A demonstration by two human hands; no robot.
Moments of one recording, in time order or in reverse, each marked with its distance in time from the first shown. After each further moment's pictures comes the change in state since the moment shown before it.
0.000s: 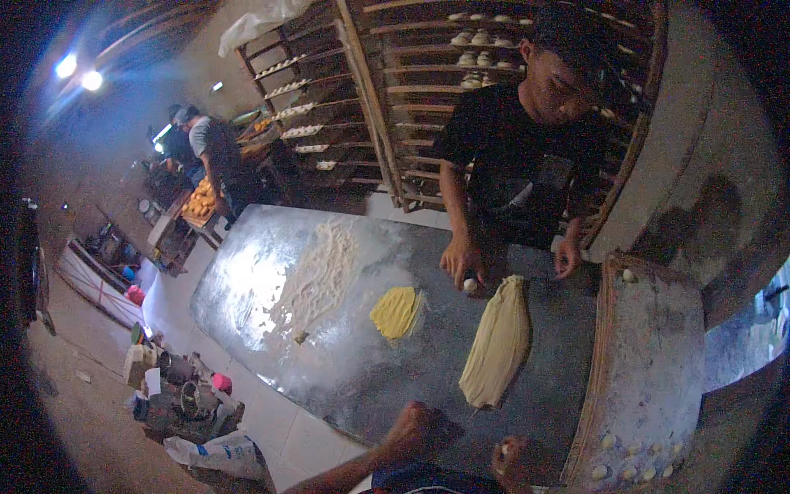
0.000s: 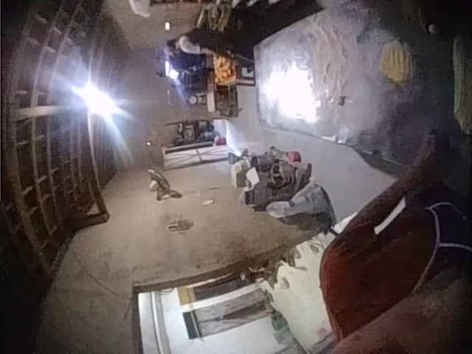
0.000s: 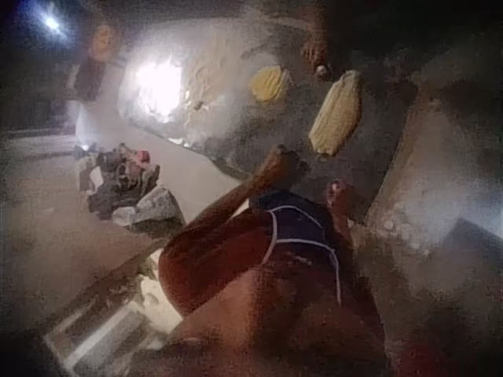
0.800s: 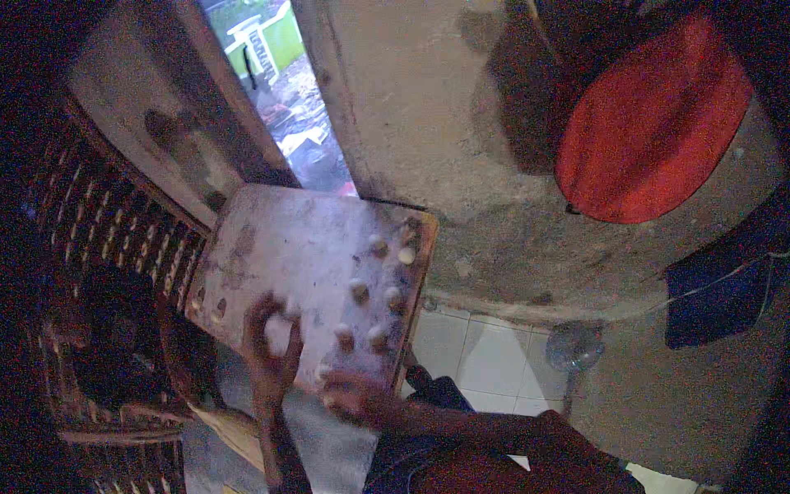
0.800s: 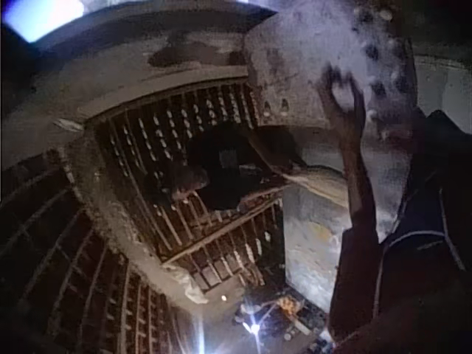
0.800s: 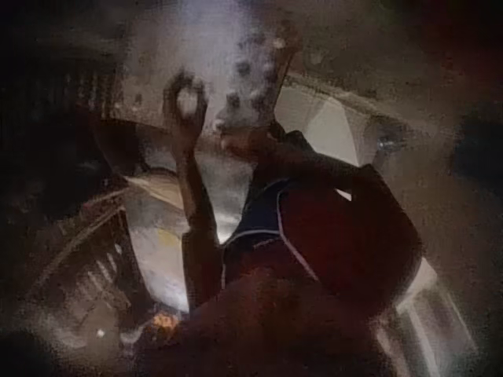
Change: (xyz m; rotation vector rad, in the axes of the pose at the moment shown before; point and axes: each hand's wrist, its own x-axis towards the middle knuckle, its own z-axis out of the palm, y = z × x) left_hand 0.130 0.462 0.093 -0.415 -0.231 1.221; right_hand 0.007 0.008 -0.243 0.151 0.499 0.249
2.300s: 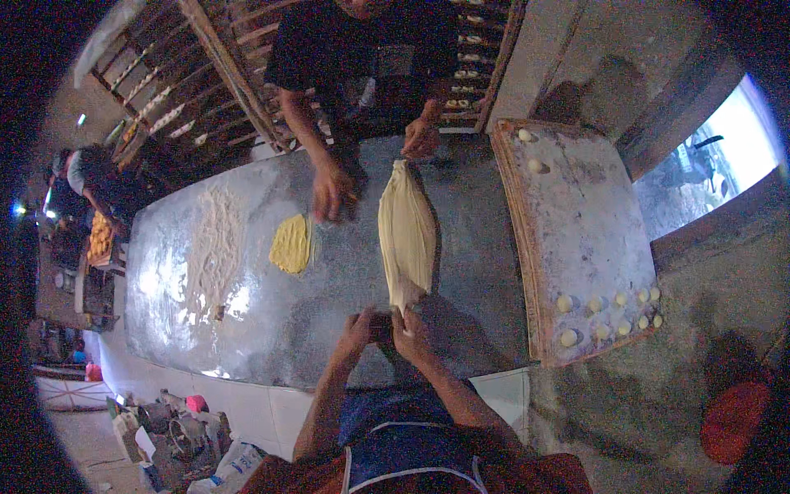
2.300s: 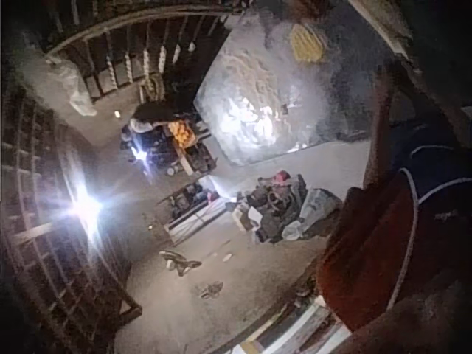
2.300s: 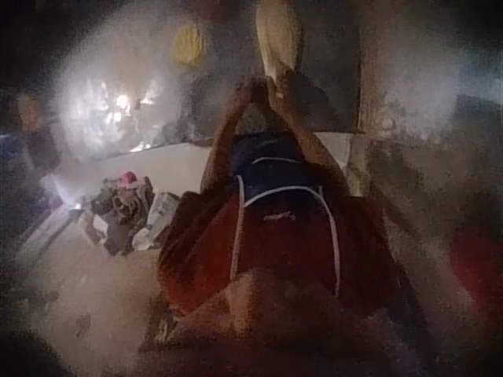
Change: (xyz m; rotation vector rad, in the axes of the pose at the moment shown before) left_hand -0.442 -0.001 -0.127 -0.803 0.736 -1.208; right_hand -0.094 -0.059 0.301 0.046 -0.420 0.021
